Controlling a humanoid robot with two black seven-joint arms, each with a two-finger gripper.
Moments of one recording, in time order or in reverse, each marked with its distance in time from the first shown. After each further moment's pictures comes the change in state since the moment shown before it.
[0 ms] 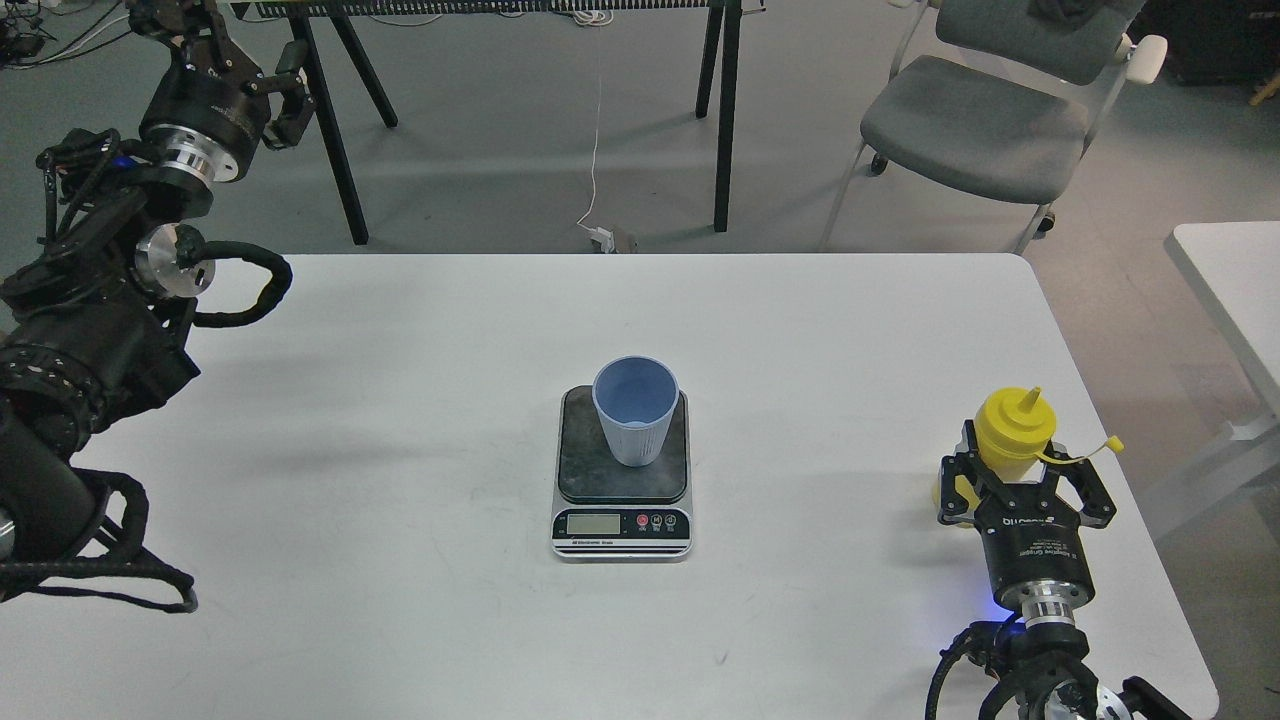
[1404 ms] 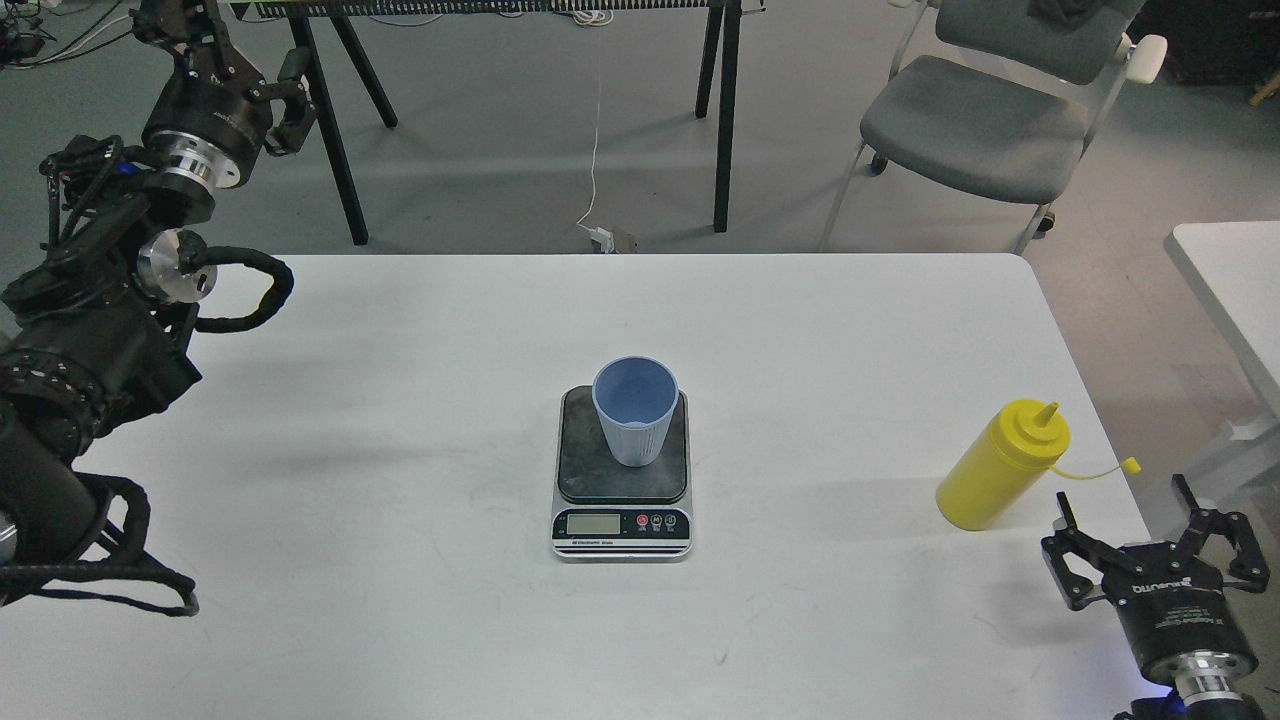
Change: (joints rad) left arm 0.010 -0.002 0.000 0.000 0.000 0.000 0.000; right arm -0.199 -0.390 0.022 0.082 -0.022 0.000 -0.004
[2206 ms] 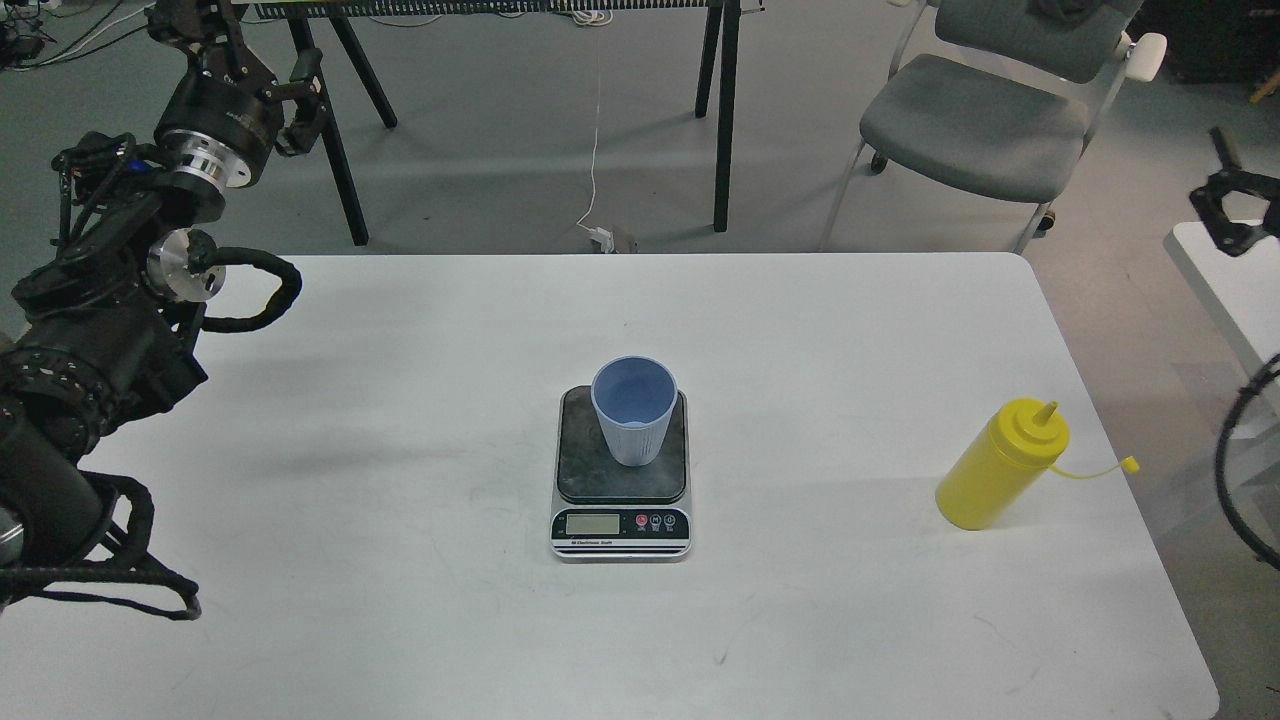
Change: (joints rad) left arm -0.012 -0.011 0.093 0.000 0.044 0.000 0.000; right arm 0.874 -0.046 -0.151 -0.296 -0.097 0.000 -0.091
